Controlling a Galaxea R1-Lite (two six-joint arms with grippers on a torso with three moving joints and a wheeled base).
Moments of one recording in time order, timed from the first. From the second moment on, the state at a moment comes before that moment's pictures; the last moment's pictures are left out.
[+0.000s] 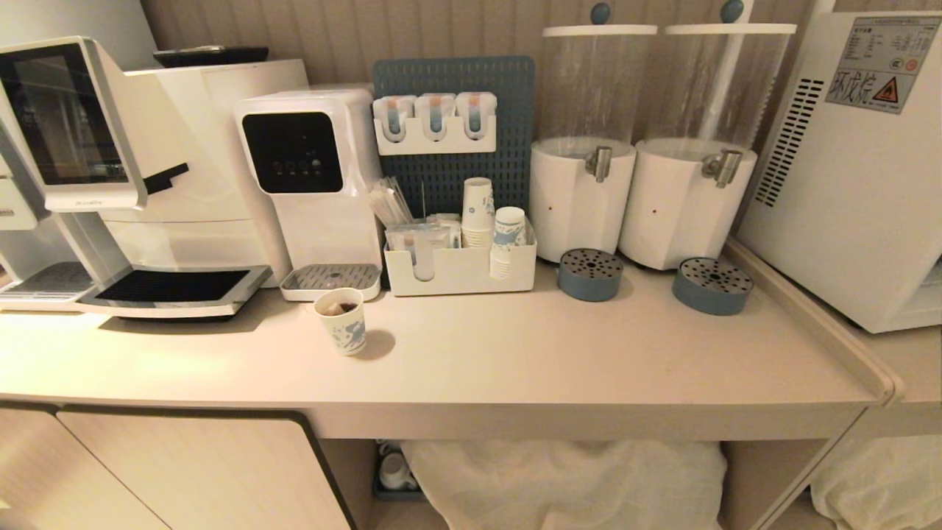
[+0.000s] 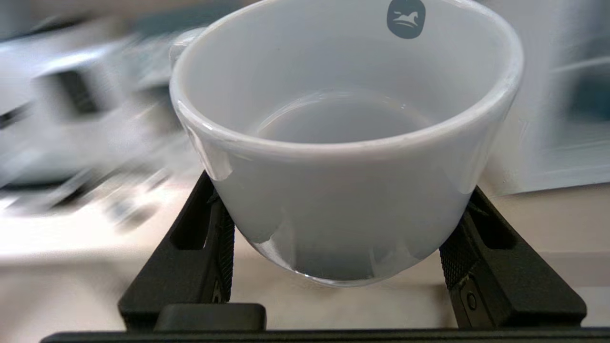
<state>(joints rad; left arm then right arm) 0.00 0.00 0.00 0.01 0.00 0.00 0.27 0.47 -0.99 0.43 -0.14 0.13</state>
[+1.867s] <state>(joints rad) 0.00 0.00 0.00 0.00 0.00 -0.01 -0.08 1.99 -0.73 -1.03 0.78 -0.32</state>
